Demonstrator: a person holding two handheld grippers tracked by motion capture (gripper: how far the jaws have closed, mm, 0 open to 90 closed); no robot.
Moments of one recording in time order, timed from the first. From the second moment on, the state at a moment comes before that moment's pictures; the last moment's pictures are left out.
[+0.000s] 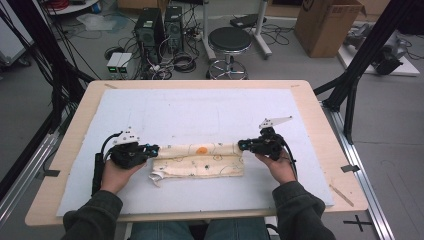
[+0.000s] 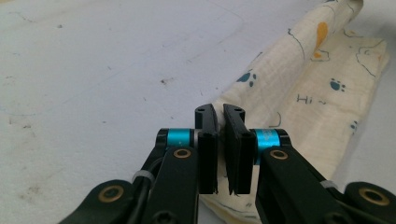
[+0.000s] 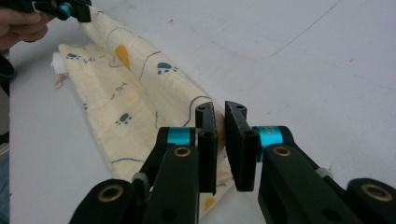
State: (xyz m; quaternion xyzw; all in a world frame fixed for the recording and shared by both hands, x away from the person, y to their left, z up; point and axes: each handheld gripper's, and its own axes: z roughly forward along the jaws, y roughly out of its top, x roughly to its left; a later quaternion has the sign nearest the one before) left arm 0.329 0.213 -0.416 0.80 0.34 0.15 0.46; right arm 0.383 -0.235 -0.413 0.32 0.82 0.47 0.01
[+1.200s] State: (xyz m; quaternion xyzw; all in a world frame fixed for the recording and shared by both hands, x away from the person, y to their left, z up) left arm 0.291 0.216 -0.429 0.83 0.30 0.14 0.44; right arm 0.340 -0.238 -0.426 0.29 0.84 0.45 0.00
